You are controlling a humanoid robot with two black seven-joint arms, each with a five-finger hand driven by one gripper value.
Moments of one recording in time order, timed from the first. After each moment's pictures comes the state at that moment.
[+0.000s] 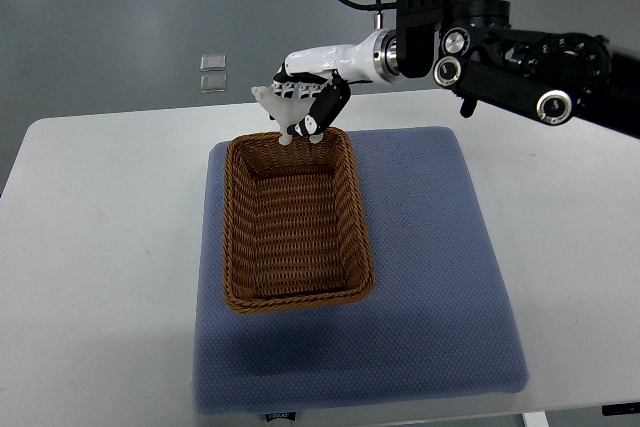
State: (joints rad) left arm -0.01 0.00 -0.17 -0.22 0.03 0.02 0.14; right arm 1.38 -0.19 0.12 0.99 -1.00 0.35 -0.09
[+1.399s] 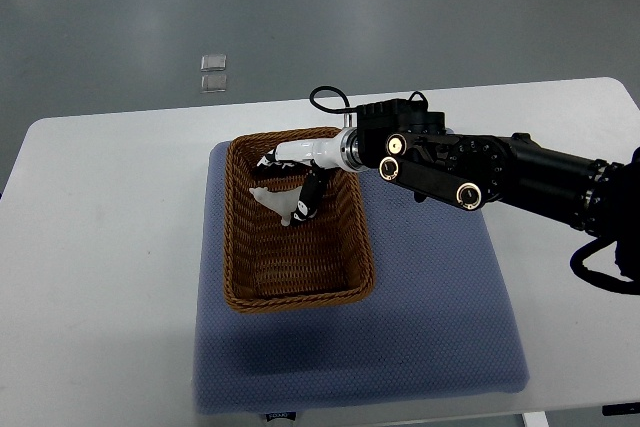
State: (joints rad) left arm -0.01 0.00 -0.17 -0.22 0.03 0.02 0.14; right arm 1.20 0.00 0.14 0.79 -1.09 0.31 -0.09
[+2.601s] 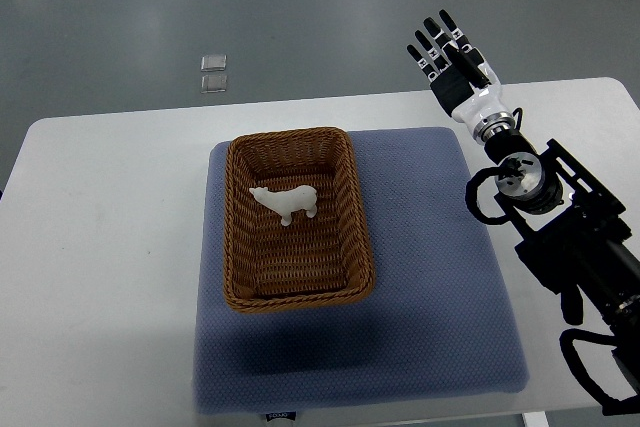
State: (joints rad) left arm -0.01 0.00 -0.16 -0.22 0.03 0.02 0.14; right arm 0.66 0.00 1.23 0.76 -0.25 0.17 0.19
